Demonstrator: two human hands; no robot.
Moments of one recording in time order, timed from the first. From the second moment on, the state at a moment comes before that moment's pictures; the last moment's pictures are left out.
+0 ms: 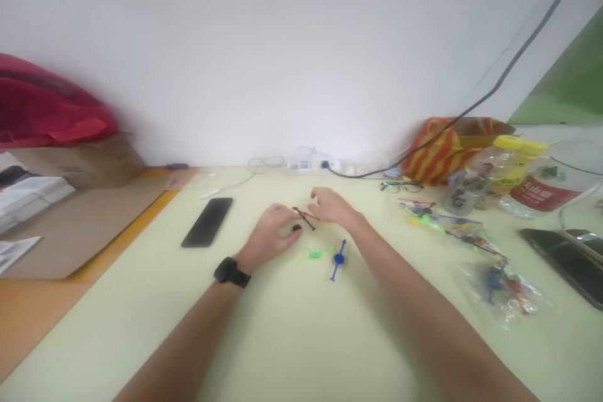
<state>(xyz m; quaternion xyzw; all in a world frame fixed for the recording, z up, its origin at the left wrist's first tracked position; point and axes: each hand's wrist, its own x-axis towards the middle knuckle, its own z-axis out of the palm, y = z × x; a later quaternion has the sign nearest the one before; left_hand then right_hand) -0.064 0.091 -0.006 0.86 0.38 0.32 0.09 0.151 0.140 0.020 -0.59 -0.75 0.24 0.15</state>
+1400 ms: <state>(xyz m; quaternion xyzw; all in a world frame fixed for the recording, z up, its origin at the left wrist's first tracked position) -0.080 0.104 -0.015 0.85 0.41 0.32 0.09 0.137 0.099 0.073 -0.38 -0.85 0.31 -0.20</state>
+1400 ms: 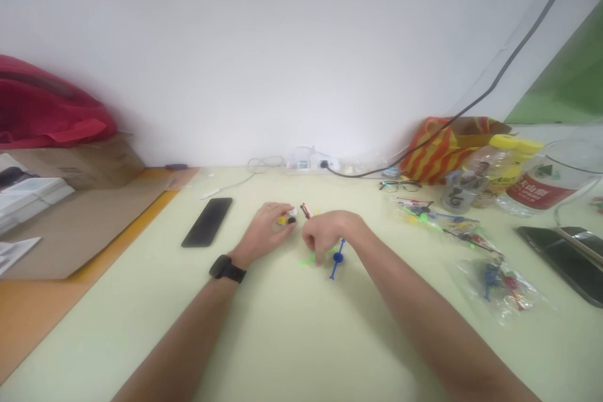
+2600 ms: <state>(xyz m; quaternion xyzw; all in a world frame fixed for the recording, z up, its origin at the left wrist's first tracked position) -0.068 0.088 0.013 0.71 0.45 0.53 0.13 0.149 0.122 0.045 -0.35 -0.66 0.59 0.30</state>
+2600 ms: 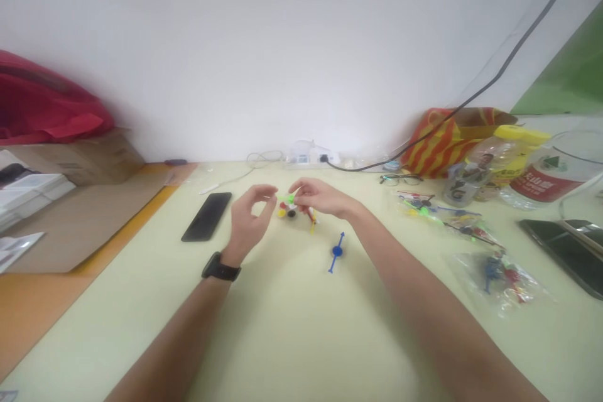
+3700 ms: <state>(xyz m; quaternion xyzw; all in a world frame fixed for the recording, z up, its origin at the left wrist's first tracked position) -0.074 0.065 -0.011 0.76 0.40 0.45 0.25 0.132 0.107 0.034 -0.35 -0.75 0.52 0.20</state>
